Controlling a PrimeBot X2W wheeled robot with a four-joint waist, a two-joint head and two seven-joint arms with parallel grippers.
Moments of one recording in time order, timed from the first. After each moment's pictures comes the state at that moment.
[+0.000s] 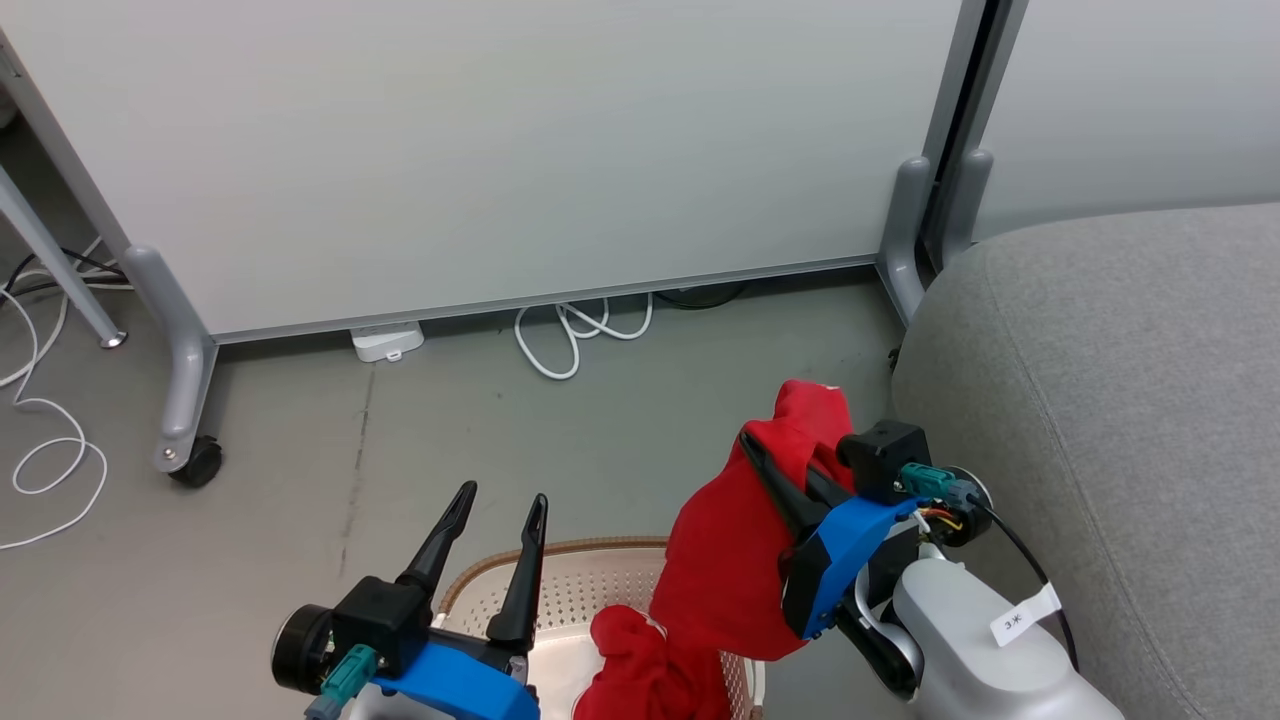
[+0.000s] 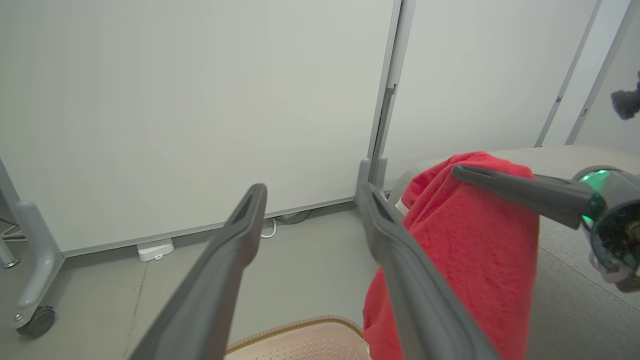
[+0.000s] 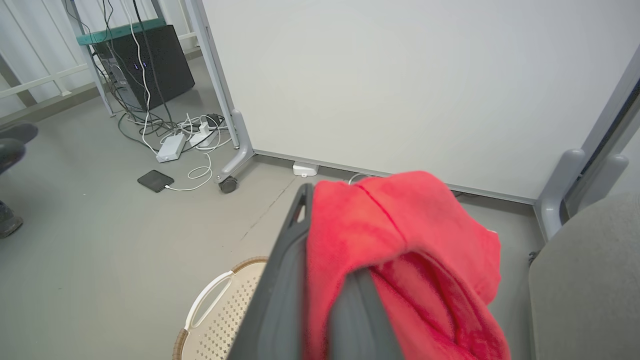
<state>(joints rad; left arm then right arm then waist) -0.09 0.11 -0.34 0.29 -0.28 -0.11 -0.26 -0.58 -0.08 0.63 0.84 0.48 0.13 -0.26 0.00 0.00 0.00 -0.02</state>
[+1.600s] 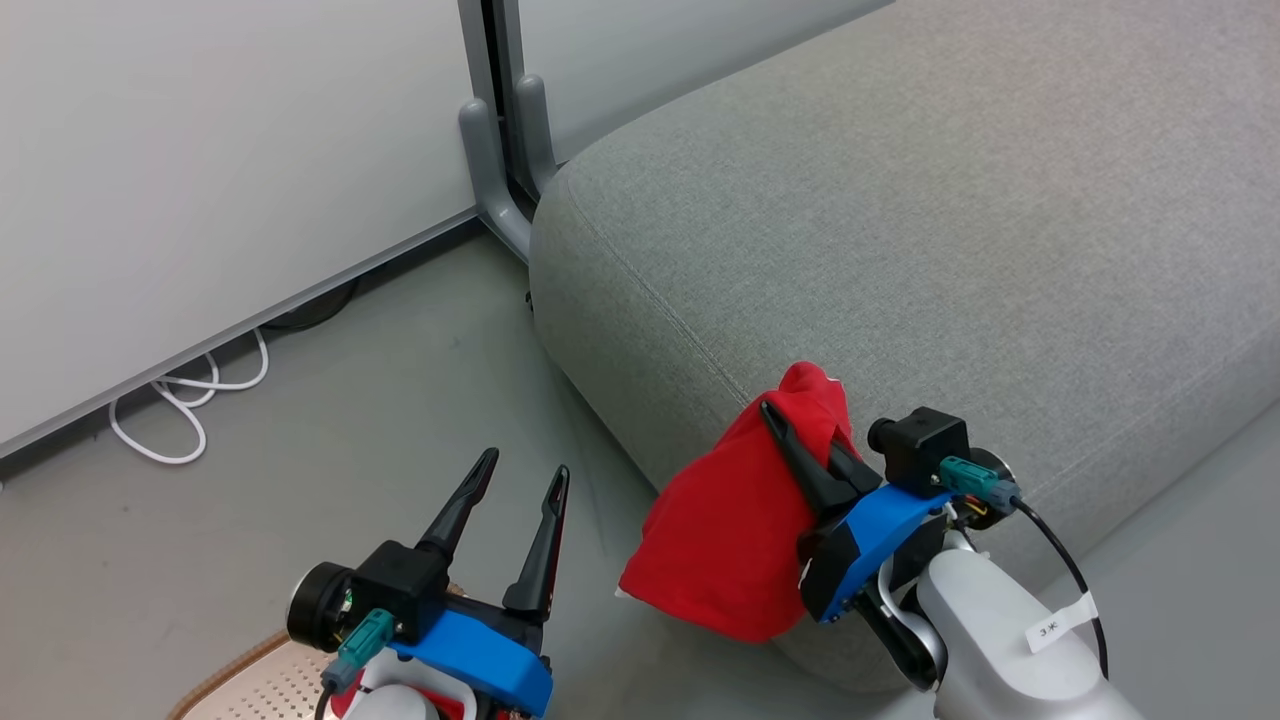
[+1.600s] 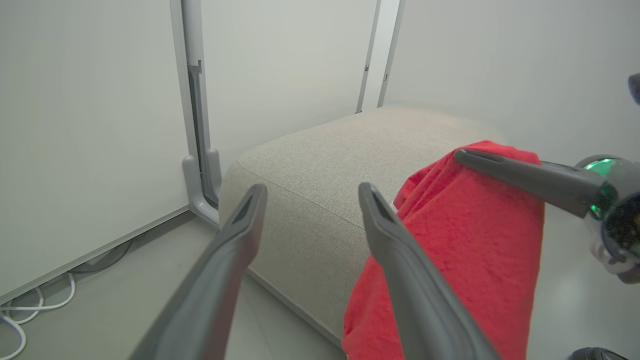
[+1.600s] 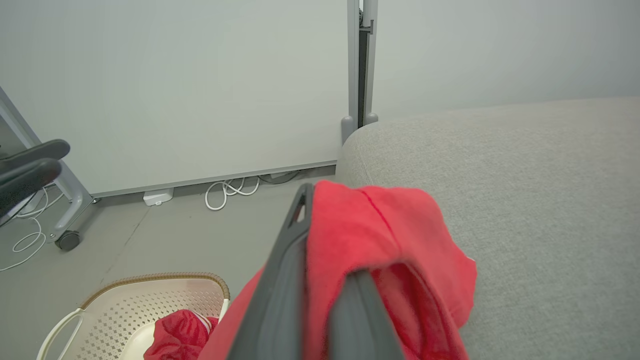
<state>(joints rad) -0.15 0.11 -0.37 0.32 -0.28 -0.13 -0.26 -0.53 -0.11 0.53 0.70 0.41 0.13 -0.26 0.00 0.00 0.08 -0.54</state>
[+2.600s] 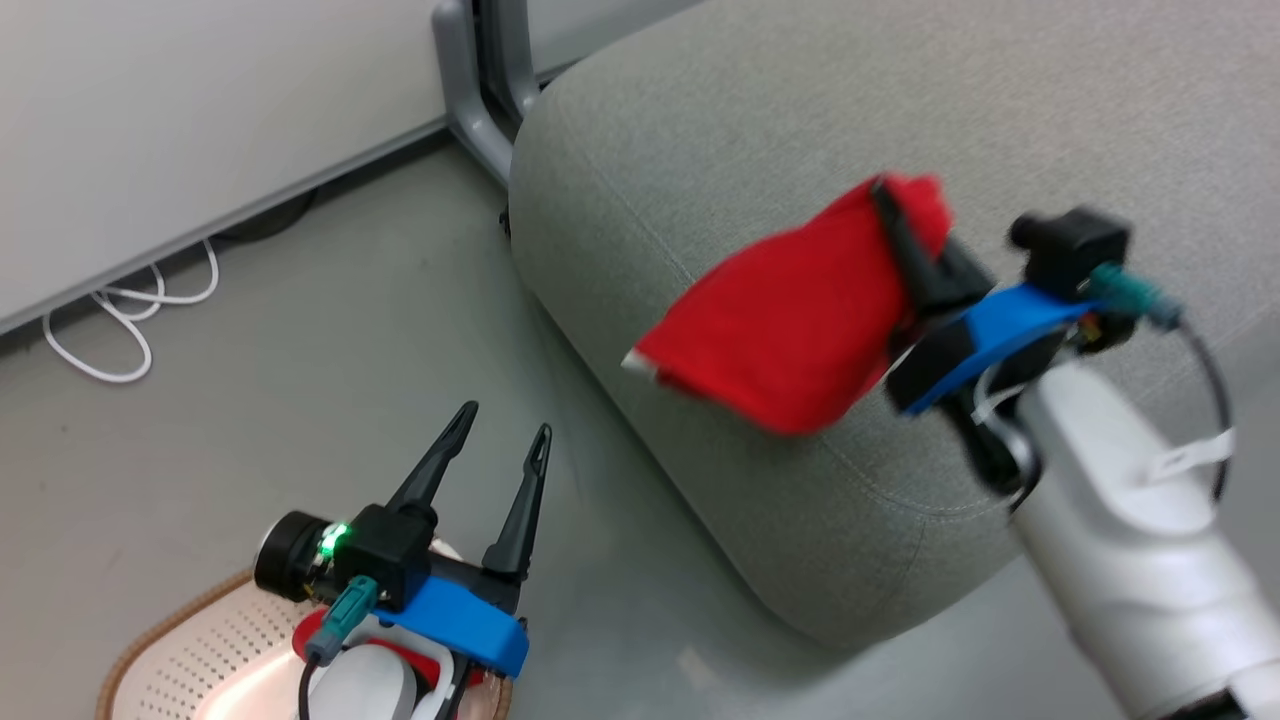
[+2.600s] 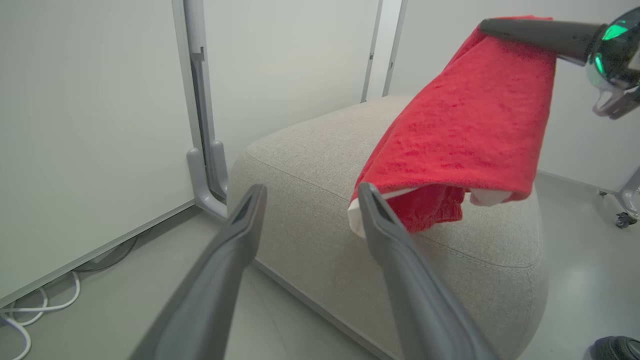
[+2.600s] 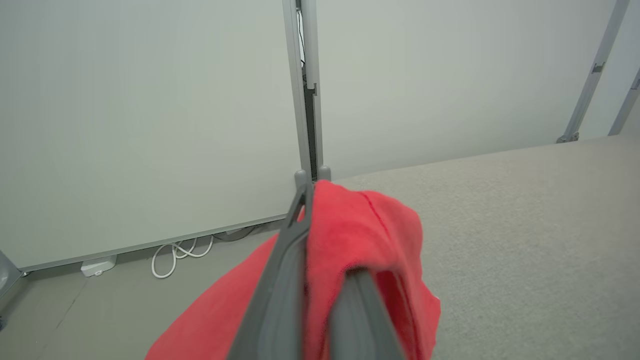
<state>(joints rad) -0.21 0.16 -0.38 0.29 -0.24 -0.13 -0.26 -0.73 -0.15 0.38 0.69 0.47 0.13 -0.25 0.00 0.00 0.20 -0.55</state>
